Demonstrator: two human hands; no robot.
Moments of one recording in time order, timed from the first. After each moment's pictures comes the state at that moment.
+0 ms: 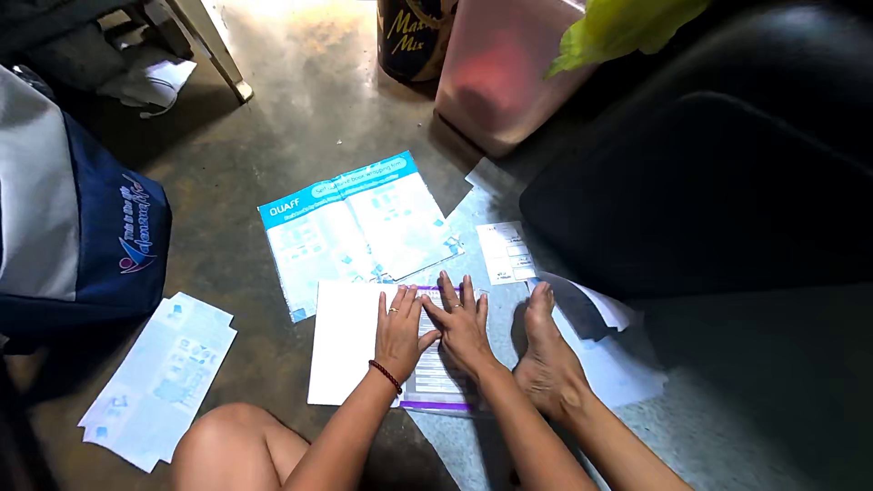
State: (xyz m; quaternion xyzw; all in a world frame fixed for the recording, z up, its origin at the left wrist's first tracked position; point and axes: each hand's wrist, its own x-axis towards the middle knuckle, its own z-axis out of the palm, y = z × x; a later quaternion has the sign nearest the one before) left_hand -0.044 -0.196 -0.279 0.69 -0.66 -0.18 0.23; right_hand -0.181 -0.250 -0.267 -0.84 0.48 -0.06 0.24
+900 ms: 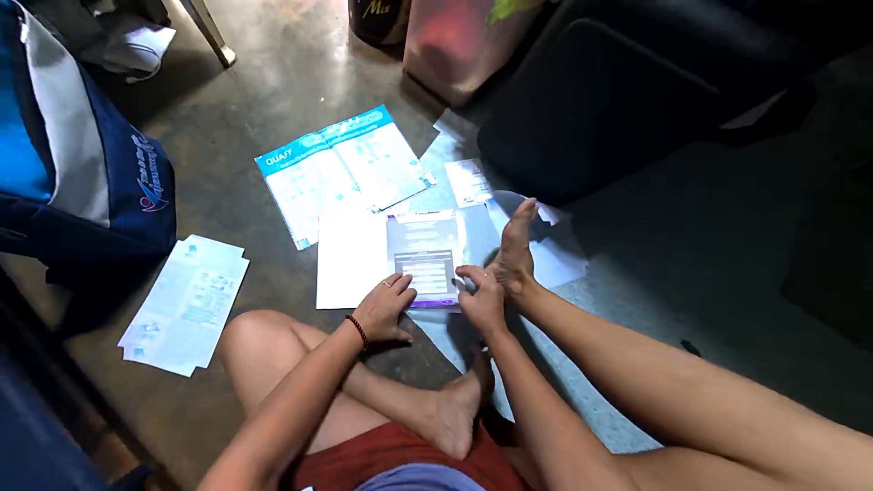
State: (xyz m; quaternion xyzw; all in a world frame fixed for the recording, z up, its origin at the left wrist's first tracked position) left_hand -0.025 -0.097 -0.253 0.47 -0.82 -0.33 0.08; right_hand -0.247 -0.134 -0.235 -0.70 0.59 -0.27 0.29
